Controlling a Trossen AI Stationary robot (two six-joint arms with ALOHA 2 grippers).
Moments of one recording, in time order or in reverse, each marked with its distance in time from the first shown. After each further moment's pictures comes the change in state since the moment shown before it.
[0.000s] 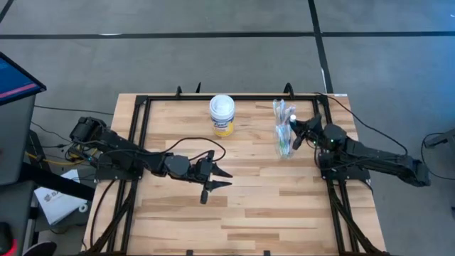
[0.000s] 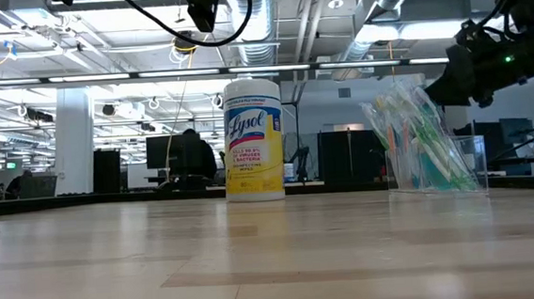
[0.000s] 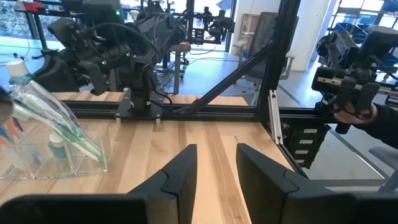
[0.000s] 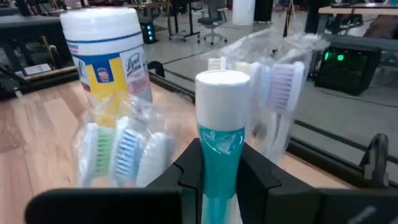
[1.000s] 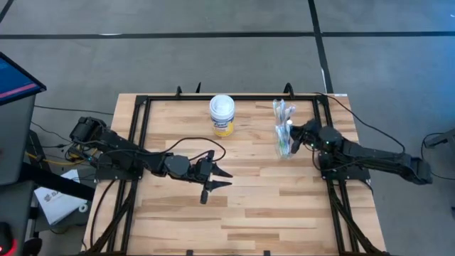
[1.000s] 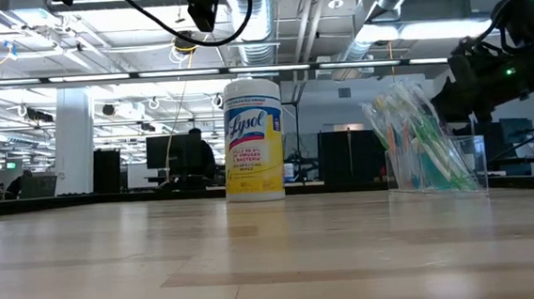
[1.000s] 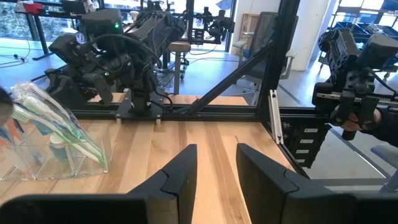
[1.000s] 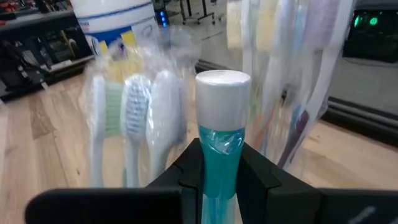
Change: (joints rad) left arm 0.000 0.000 0.000 0.000 0.000 0.008; right arm 0.007 0.061 -0.063 0.059 -0.072 0.128
